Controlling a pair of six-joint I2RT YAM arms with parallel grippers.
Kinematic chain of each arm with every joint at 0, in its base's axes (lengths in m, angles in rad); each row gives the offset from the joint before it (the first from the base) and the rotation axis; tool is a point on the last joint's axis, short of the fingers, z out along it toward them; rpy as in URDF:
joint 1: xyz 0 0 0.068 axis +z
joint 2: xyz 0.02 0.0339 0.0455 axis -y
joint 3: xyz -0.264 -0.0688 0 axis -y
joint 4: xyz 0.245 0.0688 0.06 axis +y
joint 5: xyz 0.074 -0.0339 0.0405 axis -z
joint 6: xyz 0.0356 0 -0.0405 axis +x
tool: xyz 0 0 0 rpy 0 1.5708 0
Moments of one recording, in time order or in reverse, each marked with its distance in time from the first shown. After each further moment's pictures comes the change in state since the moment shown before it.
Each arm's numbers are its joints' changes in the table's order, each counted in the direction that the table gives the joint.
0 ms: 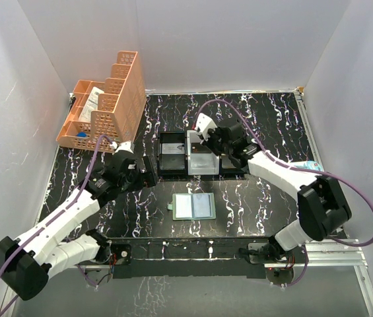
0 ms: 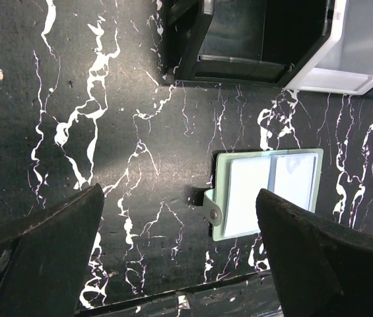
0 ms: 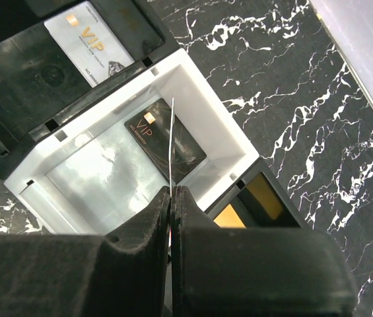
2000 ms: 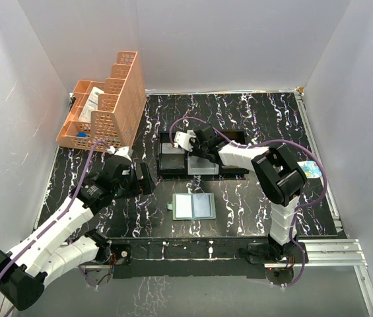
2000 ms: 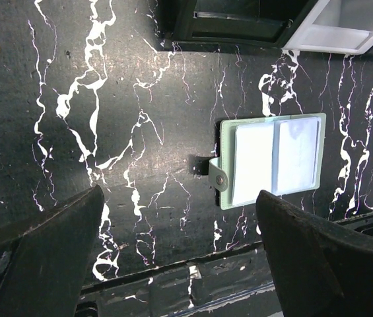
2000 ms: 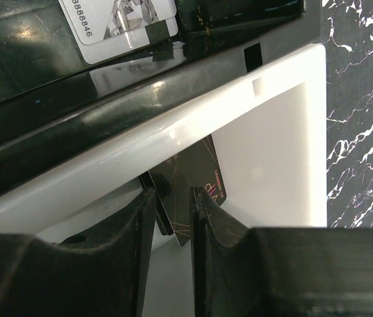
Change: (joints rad) left arm 0.000 0.115 -0.023 0.097 0.059 0.039; right arm 0.054 -0.468 0.197 0.003 0.130 -0.355
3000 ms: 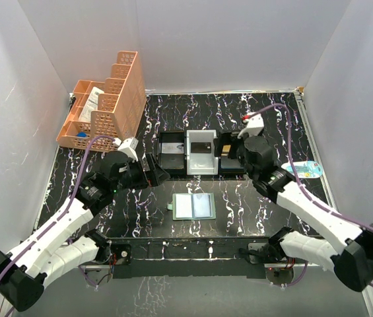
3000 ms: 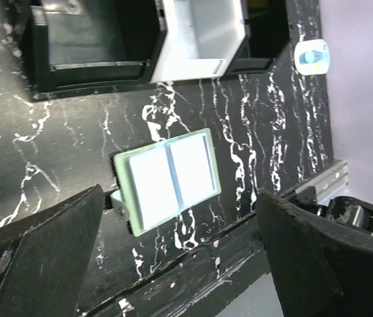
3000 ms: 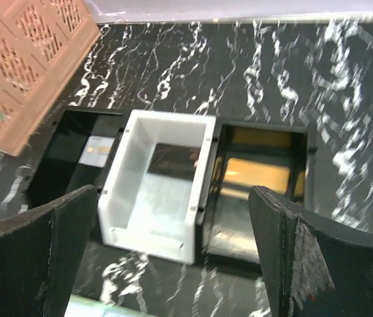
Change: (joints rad) left arm 0.000 0.008 -0.012 -0.269 0.199 -0.049; right arm 0.001 0.864 -0.402 -0.117 0.261 0.991
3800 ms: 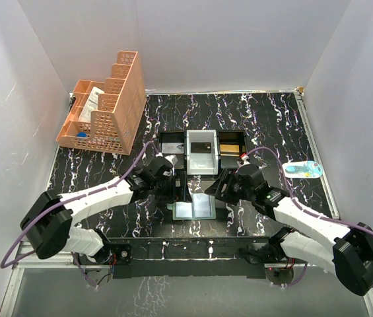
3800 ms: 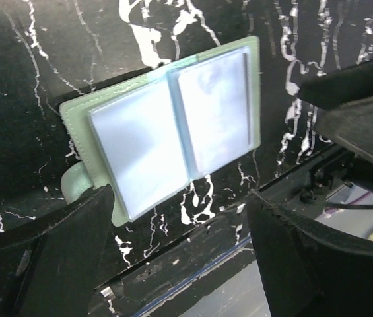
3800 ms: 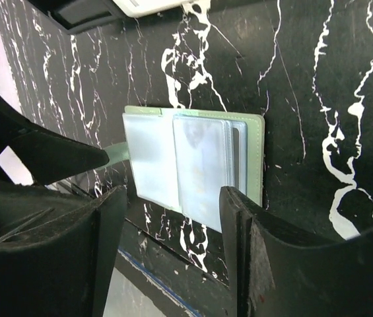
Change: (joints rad) left arm -0.237 -0.468 0.037 -0.113 0.065 -0.077; right arm -0.005 0.084 -0.371 0.167 -0.513 0.808
